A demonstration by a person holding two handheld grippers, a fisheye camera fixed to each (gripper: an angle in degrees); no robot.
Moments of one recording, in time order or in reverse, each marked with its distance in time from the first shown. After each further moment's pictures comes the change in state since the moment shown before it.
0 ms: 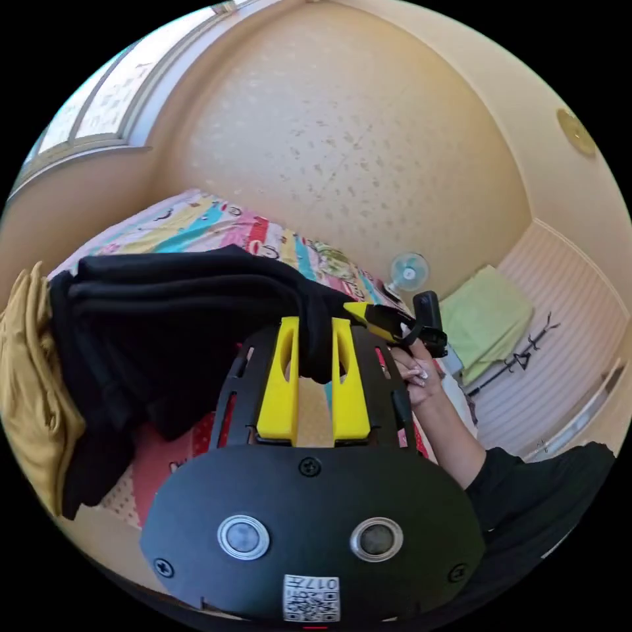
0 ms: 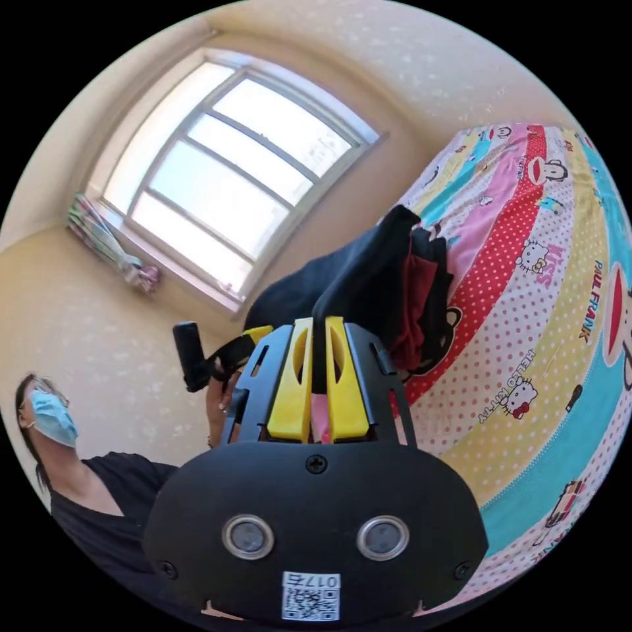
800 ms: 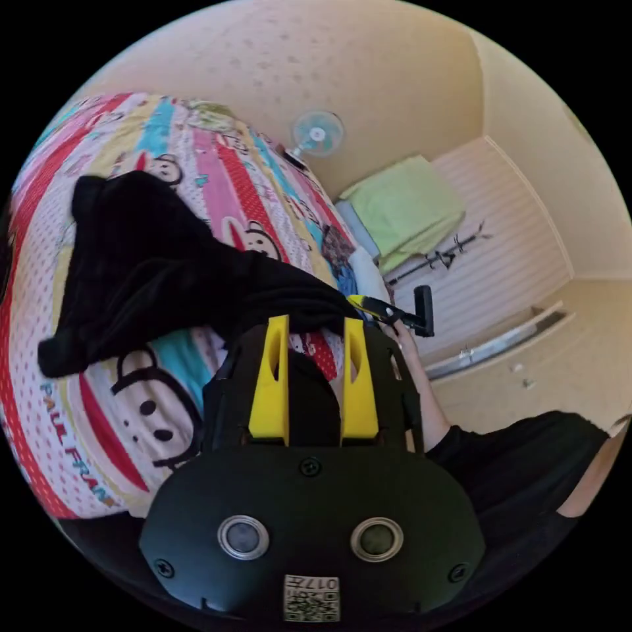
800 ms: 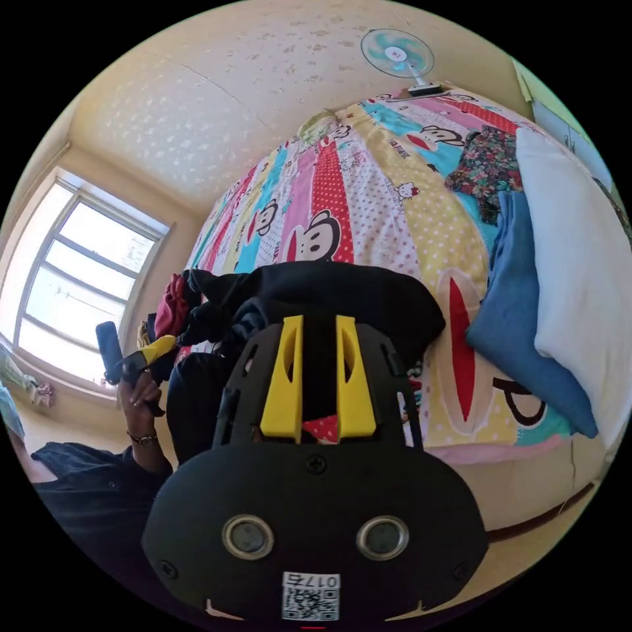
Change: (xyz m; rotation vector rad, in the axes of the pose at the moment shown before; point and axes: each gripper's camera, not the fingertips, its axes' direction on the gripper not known) left arm 0.165 0.103 0.113 -0.415 0.365 -0.163; right arm 0.010 0.310 -0.312 0.187 0.713 0.324
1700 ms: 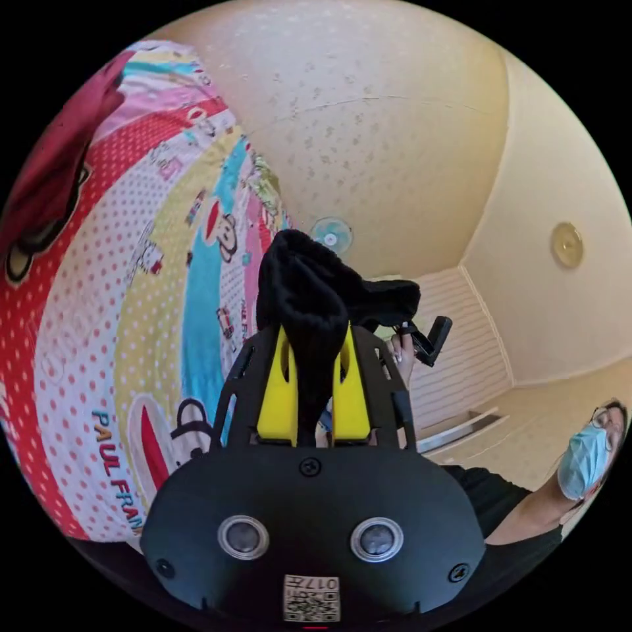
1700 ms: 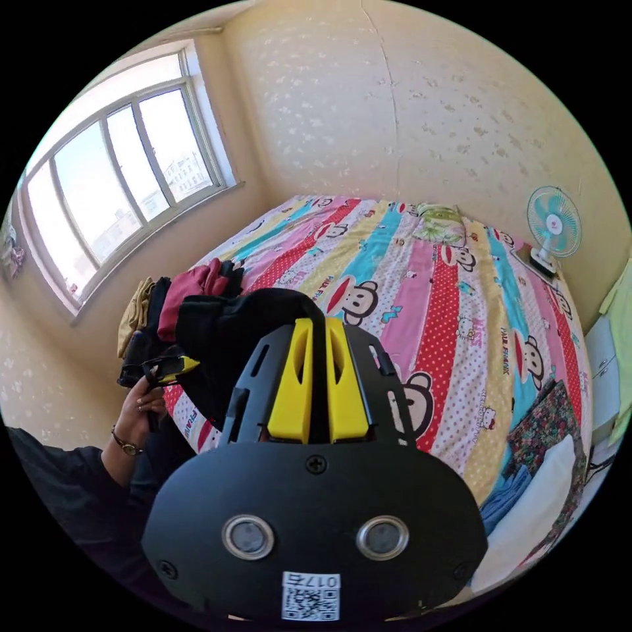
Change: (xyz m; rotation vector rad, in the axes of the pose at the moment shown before) left arm -0.020 -0.104 -0.118 0.308 0.233 -0.061; right arm -0.370 -0.108 0.090 0.151 0.304 -0.484
